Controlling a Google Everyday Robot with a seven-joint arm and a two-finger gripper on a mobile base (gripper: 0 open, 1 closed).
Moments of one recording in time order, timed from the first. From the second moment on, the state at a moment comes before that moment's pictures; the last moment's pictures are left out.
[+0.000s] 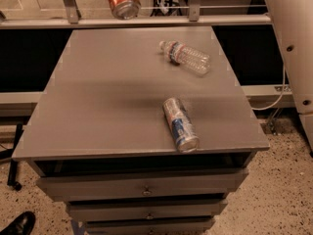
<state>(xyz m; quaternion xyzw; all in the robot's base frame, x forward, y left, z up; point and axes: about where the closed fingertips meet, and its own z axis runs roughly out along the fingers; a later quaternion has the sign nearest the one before) 0.650 0.052 1.105 -0.75 -0.22 -0.37 0.50</state>
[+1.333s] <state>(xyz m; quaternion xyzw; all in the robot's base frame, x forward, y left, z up) 0.609 0.000 1.060 -0.66 -0.29 -0.53 0.44</state>
